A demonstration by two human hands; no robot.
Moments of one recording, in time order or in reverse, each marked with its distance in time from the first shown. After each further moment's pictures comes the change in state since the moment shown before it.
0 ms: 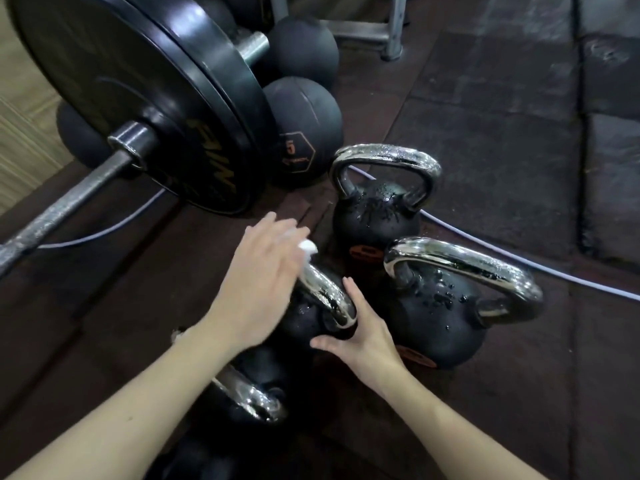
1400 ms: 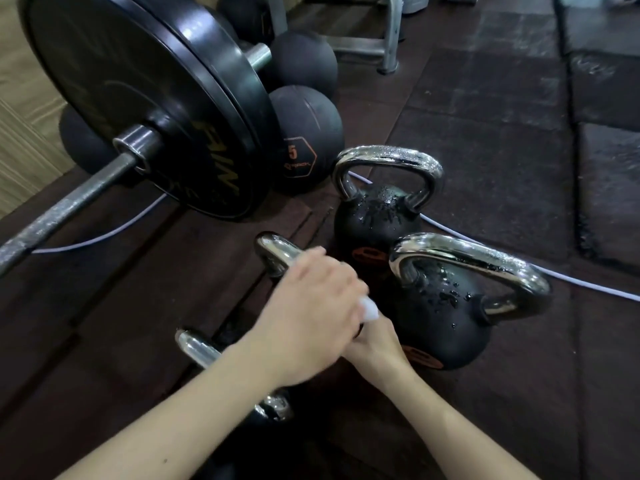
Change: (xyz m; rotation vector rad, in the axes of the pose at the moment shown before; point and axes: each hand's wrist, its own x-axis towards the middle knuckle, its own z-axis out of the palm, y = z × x) left_hand -0.015 0.039 0.027 0.524 -0.081 0.389; right_hand -0.001 0.007 0.003 -0.049 0.018 0.003
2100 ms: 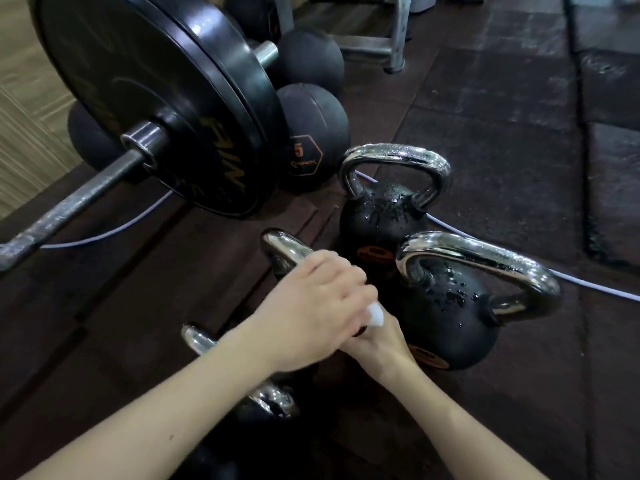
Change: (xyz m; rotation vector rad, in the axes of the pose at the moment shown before) left_hand 0.001 -0.007 0.006 -0.015 0.094 0.156; right_hand 0.002 0.001 -0.002 0.017 0.005 -0.024
